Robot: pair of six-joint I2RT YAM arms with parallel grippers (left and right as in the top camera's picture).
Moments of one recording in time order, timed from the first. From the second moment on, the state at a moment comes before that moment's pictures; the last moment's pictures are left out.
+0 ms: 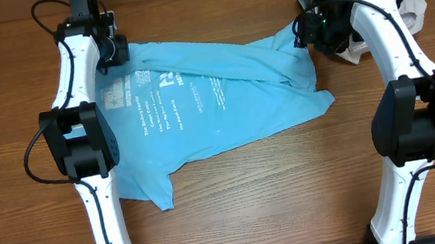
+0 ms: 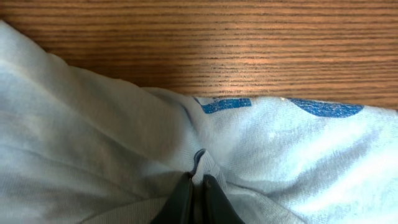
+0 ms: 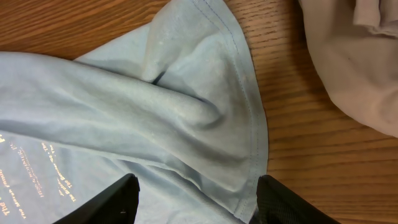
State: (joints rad) left arm 0.05 2.61 2.36 -0.95 0.09 0.00; right arm 0.02 2.20 1.99 -1.12 -0.22 0.23
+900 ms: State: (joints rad) left arm 0.05 2.61 2.46 -1.02 0.09 0.00; right arm 0.02 2.20 1.99 -1.12 -0.22 0.23
